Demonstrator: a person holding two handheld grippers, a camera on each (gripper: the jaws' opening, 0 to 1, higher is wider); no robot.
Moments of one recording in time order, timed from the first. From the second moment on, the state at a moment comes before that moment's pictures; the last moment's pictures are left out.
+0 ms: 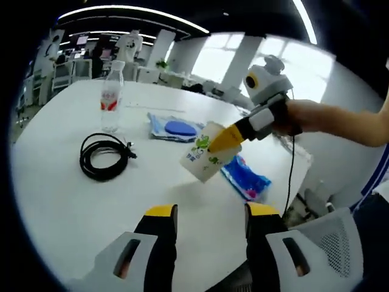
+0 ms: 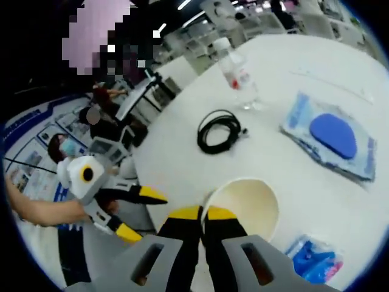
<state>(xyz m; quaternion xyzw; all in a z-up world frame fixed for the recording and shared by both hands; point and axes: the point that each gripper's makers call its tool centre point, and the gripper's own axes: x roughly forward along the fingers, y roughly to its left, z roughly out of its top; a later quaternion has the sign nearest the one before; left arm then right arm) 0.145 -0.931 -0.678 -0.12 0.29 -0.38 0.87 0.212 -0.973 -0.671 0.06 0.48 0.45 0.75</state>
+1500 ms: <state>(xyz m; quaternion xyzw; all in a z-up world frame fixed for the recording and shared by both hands) 0.146 -0.893 -0.635 -0.30 0.21 -0.34 0.87 0.361 -0.933 -0.685 -0.24 0.42 0.49 0.72</state>
